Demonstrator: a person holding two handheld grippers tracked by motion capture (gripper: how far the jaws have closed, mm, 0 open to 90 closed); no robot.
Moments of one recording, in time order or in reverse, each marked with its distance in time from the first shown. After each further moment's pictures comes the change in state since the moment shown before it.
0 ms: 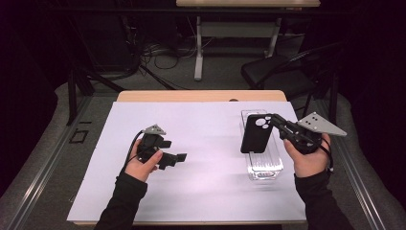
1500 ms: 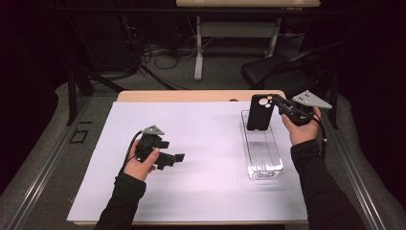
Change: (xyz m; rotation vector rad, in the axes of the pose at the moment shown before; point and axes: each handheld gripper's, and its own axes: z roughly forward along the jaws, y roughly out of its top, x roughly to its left) left arm 0.007 -0.005 0.002 0.010 0.014 -0.028; right arm -0.075 -0.019 0.083 0.001 -0.053 -0.046
